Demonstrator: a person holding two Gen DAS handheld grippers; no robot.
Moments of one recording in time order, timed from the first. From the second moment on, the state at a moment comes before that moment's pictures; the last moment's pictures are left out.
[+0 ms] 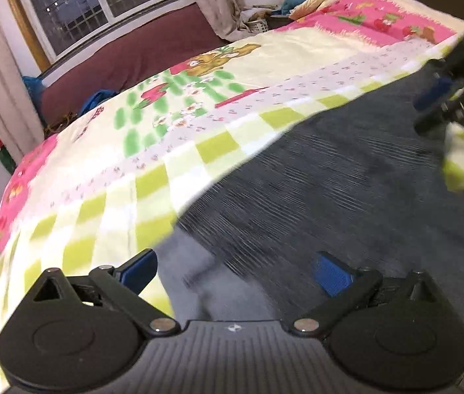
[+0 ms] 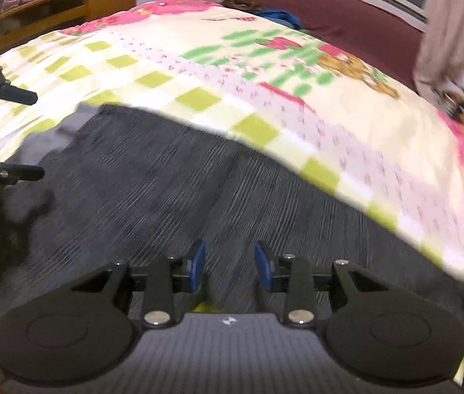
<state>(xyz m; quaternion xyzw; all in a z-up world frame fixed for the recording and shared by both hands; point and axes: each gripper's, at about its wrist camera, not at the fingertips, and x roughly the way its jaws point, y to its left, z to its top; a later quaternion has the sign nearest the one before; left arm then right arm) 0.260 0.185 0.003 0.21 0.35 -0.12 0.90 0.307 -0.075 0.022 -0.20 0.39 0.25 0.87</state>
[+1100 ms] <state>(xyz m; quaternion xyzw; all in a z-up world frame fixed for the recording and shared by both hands) 0.364 0.220 -0.025 0.19 0.43 -0.19 0.86 0.393 -0.034 -0.005 -0.28 0.44 0.31 0.79</state>
